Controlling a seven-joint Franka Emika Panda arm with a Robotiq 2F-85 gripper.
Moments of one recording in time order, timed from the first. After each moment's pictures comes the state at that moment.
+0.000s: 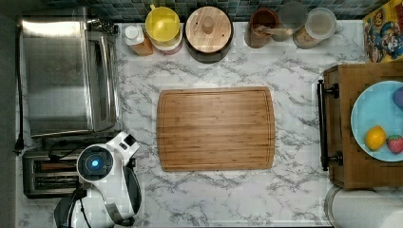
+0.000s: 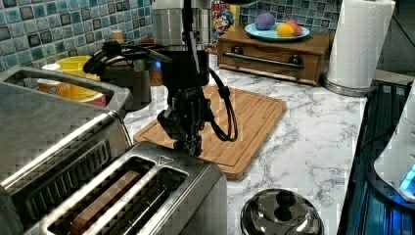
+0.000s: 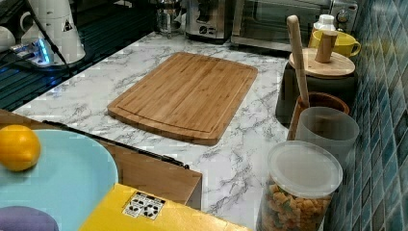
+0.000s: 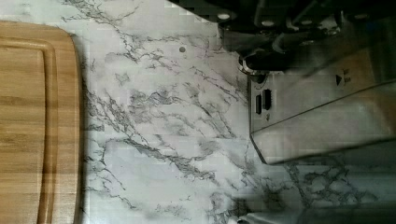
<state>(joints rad) 0.20 0.05 0.42 -2.39 0.32 0.84 -0.43</state>
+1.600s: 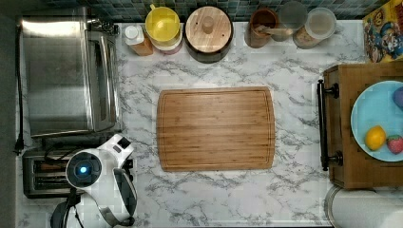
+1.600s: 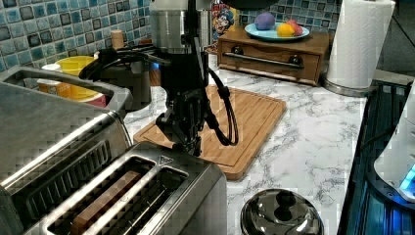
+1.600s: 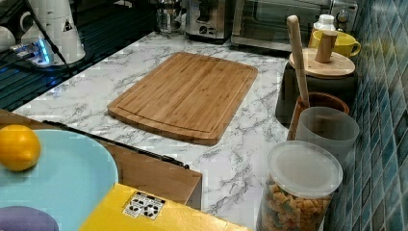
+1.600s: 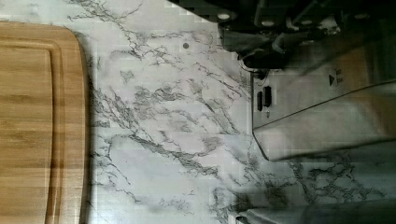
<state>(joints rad) 0.24 0.05 0.42 -2.38 0.23 0.85 -0.35</state>
